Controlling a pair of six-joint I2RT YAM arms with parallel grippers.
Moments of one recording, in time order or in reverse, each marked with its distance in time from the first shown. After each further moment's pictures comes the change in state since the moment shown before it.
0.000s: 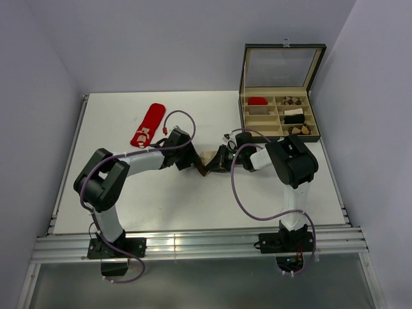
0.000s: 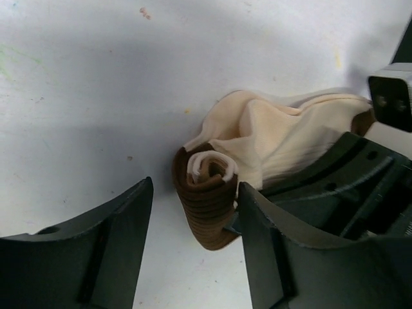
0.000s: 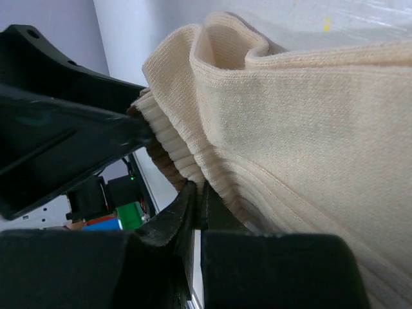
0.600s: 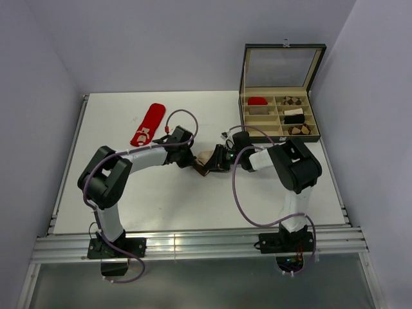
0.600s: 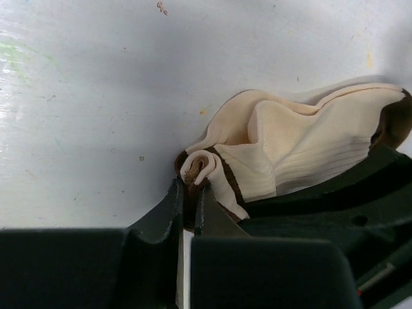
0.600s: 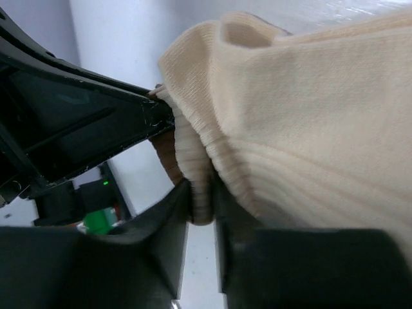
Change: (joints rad) left arm -0.004 0.053 0.076 -0.121 -0.018 0.013; right arm 0.033 -0.053 0.004 -0.058 0.076 -0.081
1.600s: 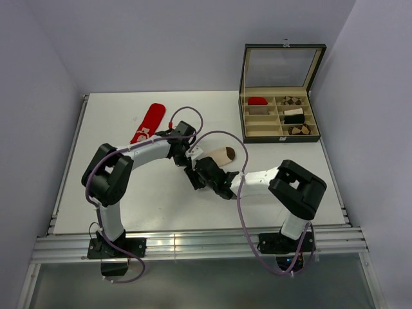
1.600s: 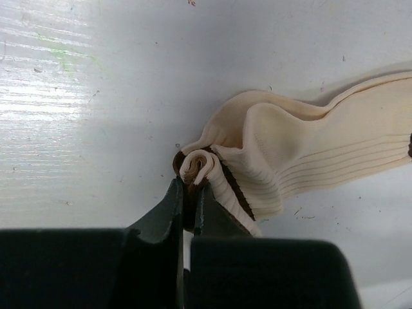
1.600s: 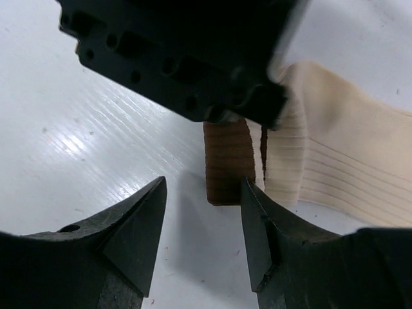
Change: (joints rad) left arm -0.003 0.045 0.160 -0.276 -0.038 0.157; right arm 0.551 -0.266 -0.056 -0.102 0.975 -0.593
